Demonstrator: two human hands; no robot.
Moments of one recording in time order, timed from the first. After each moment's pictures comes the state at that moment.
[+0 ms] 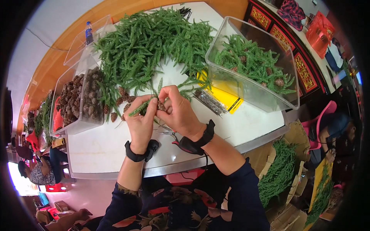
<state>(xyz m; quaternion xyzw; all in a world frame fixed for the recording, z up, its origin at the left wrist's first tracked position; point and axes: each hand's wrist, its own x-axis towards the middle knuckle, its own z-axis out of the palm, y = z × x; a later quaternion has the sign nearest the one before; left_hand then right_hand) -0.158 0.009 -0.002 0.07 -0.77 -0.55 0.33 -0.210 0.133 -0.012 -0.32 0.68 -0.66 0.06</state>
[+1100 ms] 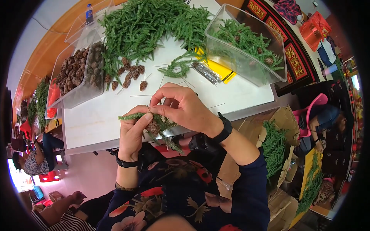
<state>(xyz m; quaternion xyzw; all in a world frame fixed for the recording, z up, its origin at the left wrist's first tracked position) -0.025 0.015 0.032 0.07 -0.56 -0.83 0.06 -0.130 0.173 0.058 -0.36 0.67 -0.61 0.21</state>
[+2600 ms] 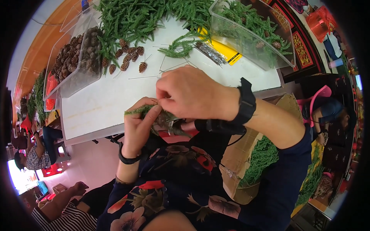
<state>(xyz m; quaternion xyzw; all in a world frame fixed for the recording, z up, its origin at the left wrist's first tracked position) -0.008 0.023 0.022 0.06 -0.73 -0.67 0.05 -0.137 0.177 0.092 -0.51 0.78 -0.28 0.22</state>
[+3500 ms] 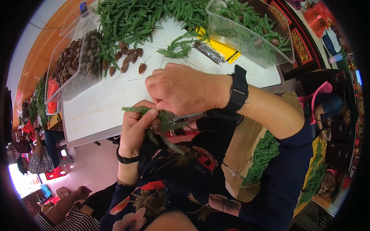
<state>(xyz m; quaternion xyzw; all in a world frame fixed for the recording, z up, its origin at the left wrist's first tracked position) -0.002 0.013 0.018 0.09 -0.58 -0.81 -0.07 -0.151 0.168 0.081 -0.68 0.68 -0.24 0.12</state>
